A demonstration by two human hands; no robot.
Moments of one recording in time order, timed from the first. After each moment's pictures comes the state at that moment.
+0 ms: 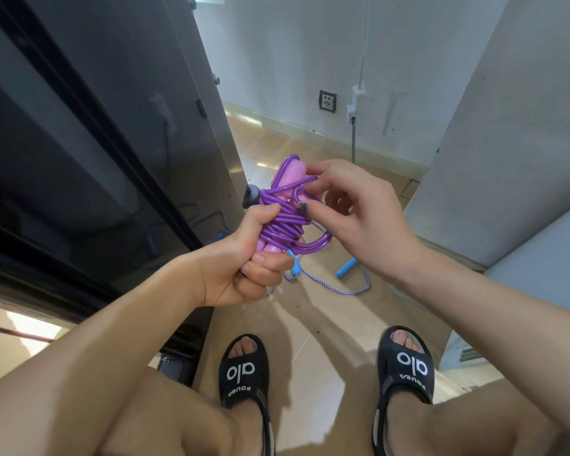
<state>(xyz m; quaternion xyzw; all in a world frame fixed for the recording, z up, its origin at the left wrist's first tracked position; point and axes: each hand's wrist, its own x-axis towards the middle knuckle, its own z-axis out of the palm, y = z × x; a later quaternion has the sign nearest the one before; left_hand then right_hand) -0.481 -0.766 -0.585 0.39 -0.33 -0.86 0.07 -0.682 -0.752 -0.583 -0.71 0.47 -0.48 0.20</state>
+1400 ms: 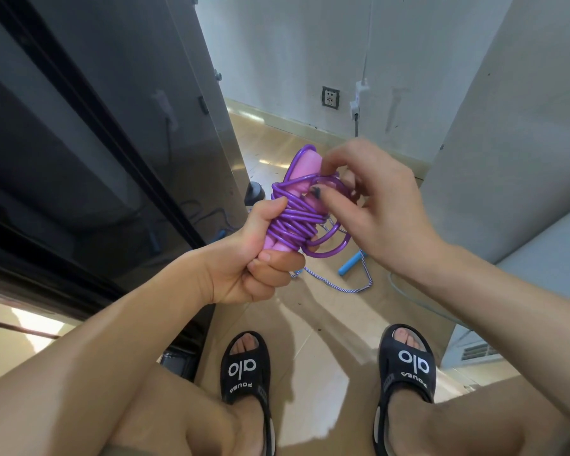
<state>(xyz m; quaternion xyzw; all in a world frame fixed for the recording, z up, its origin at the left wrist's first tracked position) -0.485 -0.767 -0.587 0.29 -0.33 -0.90 0.04 -0.688 -0.745 -0.563 -0.74 0.44 -0.49 0.12</state>
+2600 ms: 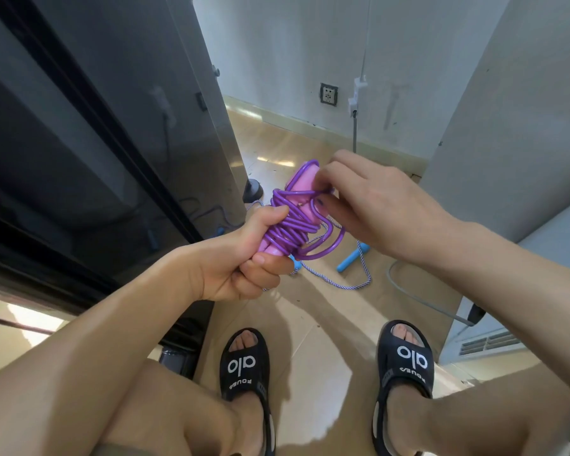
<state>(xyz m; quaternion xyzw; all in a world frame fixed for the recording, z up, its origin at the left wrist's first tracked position) -0.474 -0.767 -0.585 0.36 -0.36 -0.86 0.01 -0.707 -0.753 -0.564 -0.87 0.41 -0.27 -0.03</state>
